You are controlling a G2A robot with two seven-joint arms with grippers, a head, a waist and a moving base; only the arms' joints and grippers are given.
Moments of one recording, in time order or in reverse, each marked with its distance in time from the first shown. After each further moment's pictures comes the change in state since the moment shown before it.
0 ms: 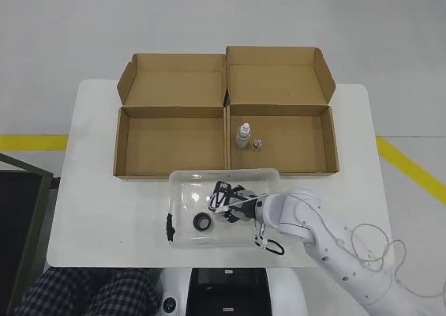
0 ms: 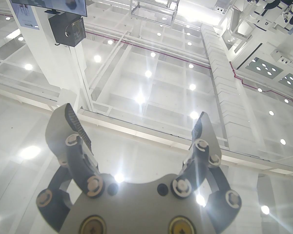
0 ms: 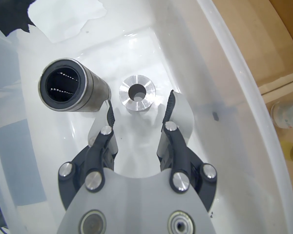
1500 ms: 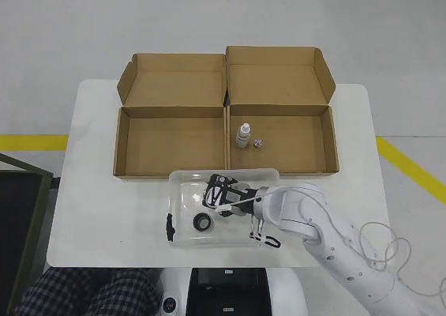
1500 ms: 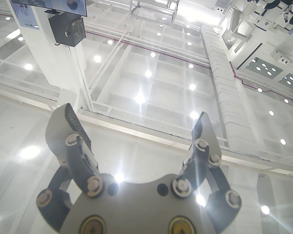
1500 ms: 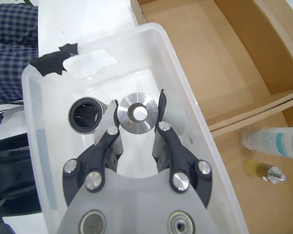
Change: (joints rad) left arm 0.000 0.000 0.000 0.000 0.000 0.000 0.000; right arm -0.001 -0.012 0.057 -0.114 0.055 -0.029 0.014
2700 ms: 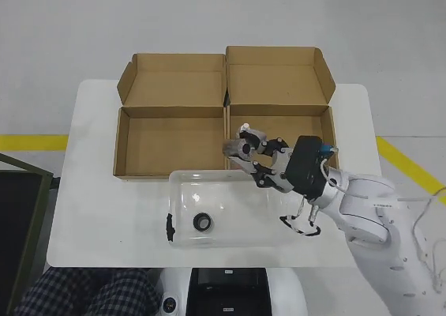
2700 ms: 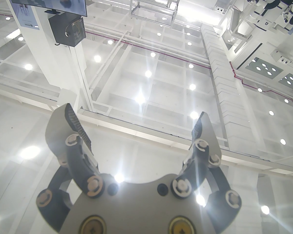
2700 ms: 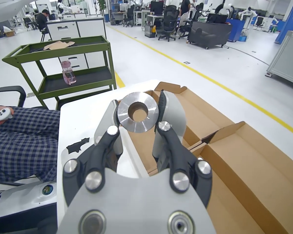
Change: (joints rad) left arm 0.000 0.000 0.000 0.000 0.000 0.000 0.000; right arm -0.159 0.050 0.403 -0.245 0.208 -0.069 -0.368
